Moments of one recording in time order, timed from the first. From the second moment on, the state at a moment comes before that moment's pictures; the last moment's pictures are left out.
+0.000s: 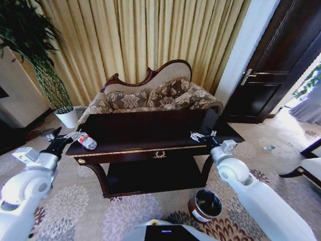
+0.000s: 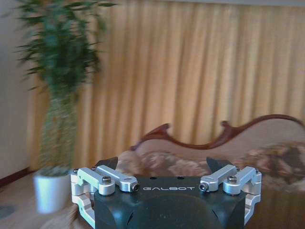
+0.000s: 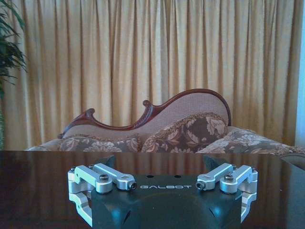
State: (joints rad) left arm 1.49 -0.84 -0.95 -2.26 -0.96 0.33 -0.43; right arm -1.19 0.80 0.38 2.08 0.77 -0.20 0.30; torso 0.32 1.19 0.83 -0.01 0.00
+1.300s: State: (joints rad) left arm 1.03 -0.74 -0.54 -2.03 -1.32 0.56 -0.92; right arm -1.21 0.80 0.35 2.06 0.77 -0.20 0.30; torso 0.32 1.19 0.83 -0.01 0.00
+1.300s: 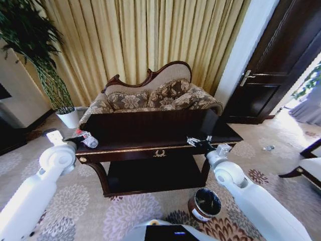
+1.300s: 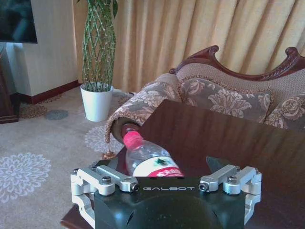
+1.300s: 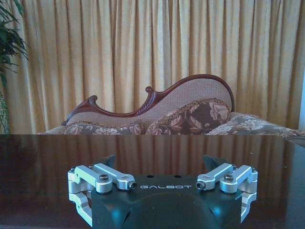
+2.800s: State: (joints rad) left arm 0.93 -0.75 -0.45 -1.95 -1.47 0.60 -1.08; right arm -1.32 0.84 0.40 2.11 0.76 -0.18 0.32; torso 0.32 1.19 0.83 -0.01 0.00
